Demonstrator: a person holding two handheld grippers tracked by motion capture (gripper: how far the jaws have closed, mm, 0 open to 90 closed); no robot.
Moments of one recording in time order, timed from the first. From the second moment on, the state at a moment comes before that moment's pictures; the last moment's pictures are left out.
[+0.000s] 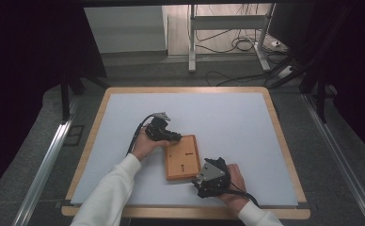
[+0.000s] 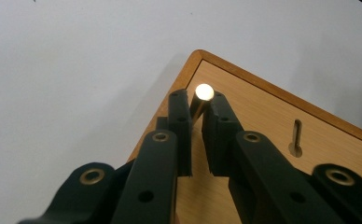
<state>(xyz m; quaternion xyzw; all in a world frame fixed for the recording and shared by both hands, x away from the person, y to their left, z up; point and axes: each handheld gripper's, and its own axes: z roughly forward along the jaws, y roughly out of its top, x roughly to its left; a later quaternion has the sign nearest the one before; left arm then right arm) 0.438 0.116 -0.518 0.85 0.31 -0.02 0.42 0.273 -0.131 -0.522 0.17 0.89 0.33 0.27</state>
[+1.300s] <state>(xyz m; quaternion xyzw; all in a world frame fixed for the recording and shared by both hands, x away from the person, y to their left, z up) 0.445 0.118 -0.518 0.85 0.32 -0.03 0.42 0.273 -0.096 -0.533 0.09 0.88 0.29 0.36</state>
